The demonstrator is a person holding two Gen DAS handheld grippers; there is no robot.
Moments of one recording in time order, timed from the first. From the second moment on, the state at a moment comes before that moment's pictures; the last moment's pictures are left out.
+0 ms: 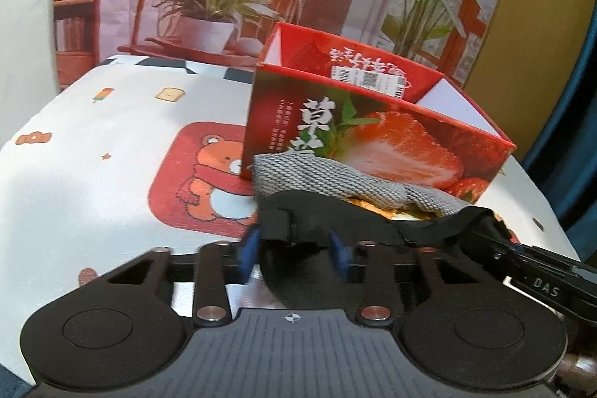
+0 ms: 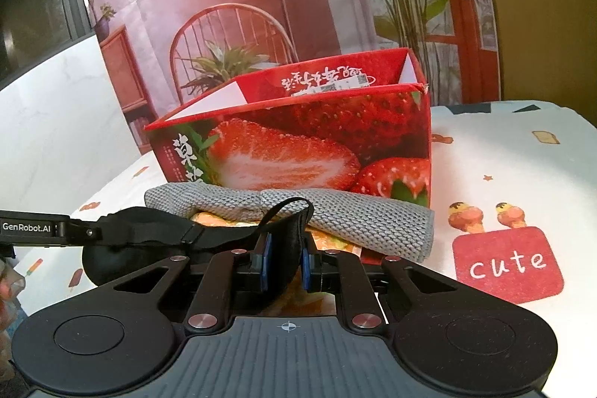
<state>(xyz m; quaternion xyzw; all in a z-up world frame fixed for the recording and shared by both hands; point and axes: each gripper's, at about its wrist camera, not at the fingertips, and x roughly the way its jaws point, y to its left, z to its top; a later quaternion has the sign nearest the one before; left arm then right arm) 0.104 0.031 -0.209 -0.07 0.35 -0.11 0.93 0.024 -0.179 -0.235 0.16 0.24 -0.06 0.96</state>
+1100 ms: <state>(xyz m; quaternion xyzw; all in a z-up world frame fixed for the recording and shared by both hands) 0.118 0.017 -0.117 -0.03 0.20 -0.13 0.97 0.043 -0.197 -0.150 0.13 0.15 -0.04 0.98</state>
